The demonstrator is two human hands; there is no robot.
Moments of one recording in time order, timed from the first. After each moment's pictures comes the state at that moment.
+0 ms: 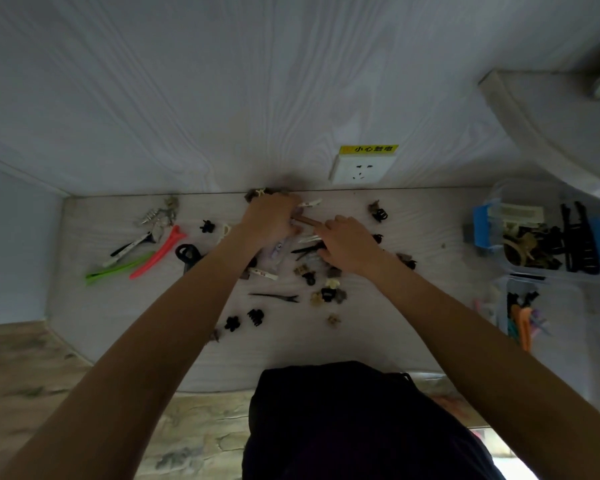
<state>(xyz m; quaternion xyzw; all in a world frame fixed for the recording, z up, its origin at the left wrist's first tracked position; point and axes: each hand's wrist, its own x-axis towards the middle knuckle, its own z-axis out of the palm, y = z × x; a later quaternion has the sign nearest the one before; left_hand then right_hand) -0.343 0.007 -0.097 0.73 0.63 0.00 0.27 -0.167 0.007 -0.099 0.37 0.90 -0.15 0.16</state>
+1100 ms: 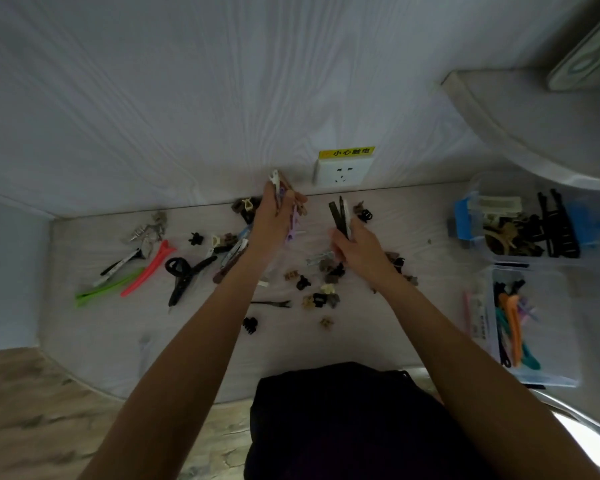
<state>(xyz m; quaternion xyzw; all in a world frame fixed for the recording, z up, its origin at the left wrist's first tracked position) -0.302 -0.002 -0.091 0.43 0.63 0.46 0.46 -0.143 -0.017 -0.069 0.62 0.55 -0.54 -0.17</state>
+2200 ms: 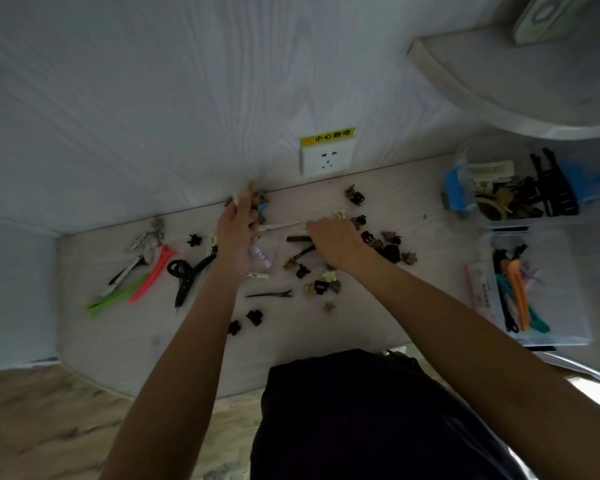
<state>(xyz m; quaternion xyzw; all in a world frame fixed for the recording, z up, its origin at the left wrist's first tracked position) -0.327 -0.038 -0.065 0.20 0.64 0.52 0.54 -0.166 -0.014 -0.092 0.48 0.85 -0.14 0.15</state>
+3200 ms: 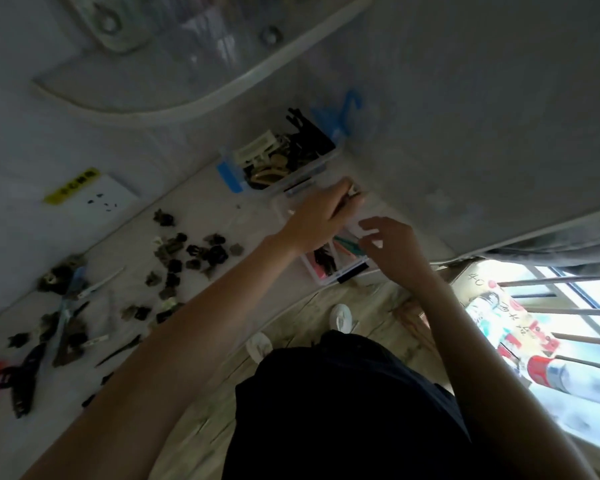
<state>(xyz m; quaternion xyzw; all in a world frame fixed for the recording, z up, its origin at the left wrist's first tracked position) 0.037 -0.065 -0.030 0.82 0.27 0.17 0.48 0.158 -0.174 -0.034 0.80 0.45 -0.33 -0.24</state>
